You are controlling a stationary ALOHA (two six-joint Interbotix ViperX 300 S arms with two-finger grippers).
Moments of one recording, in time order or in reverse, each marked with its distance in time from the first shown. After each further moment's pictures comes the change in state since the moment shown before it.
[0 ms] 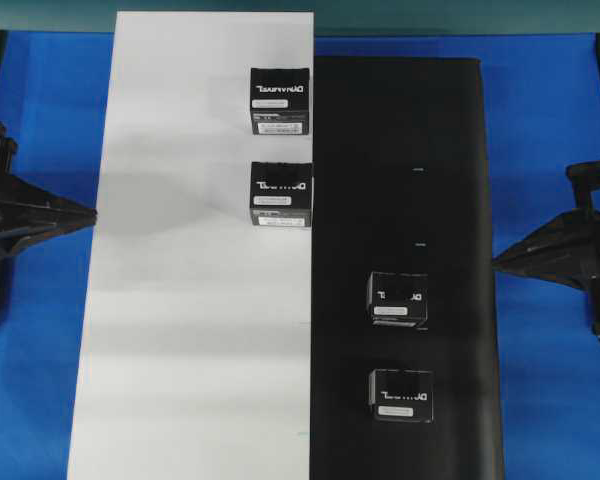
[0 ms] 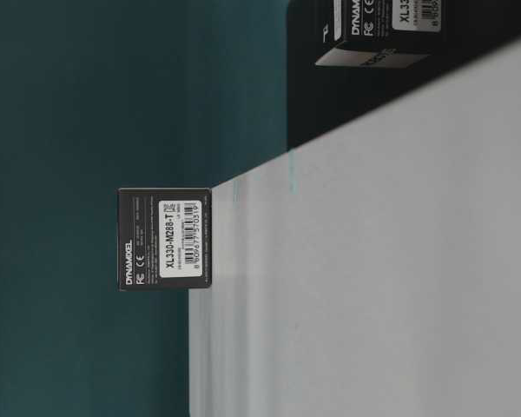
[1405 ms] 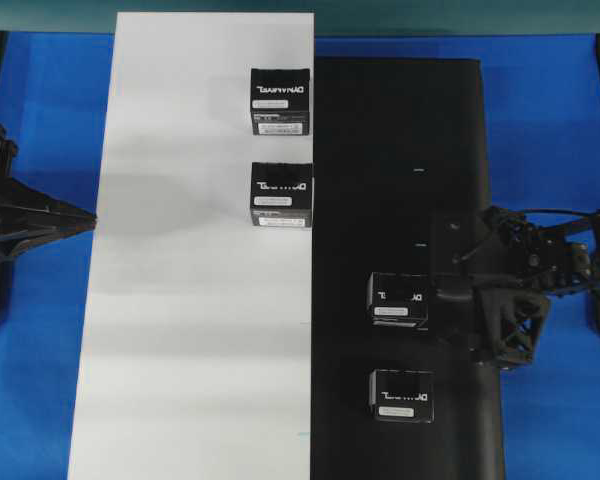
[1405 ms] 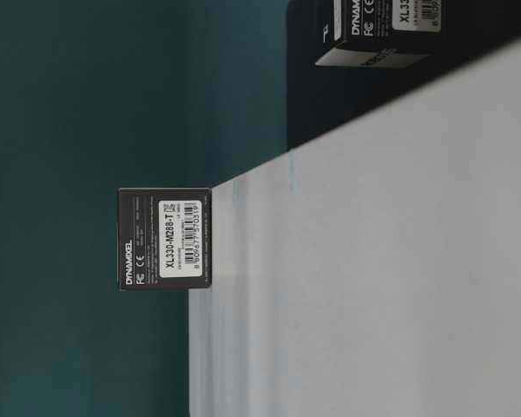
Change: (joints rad) left arm -0.018 0.002 -0.005 0.000 0.003 -0.006; right arm 0.026 0.569 -0.213 -0.003 0.175 0.104
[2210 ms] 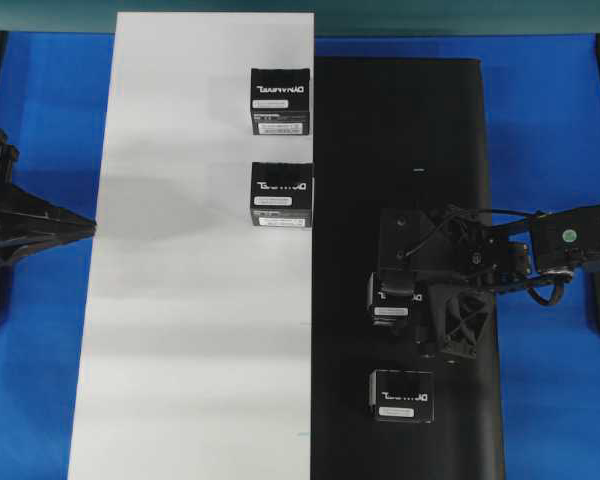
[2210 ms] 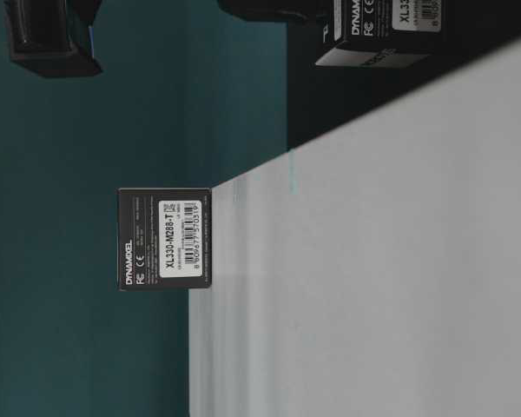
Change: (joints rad) left arm -0.014 0.000 0.000 0.000 0.000 0.000; right arm -0.026 0.166 -0.083 -0.018 -0.112 0.002
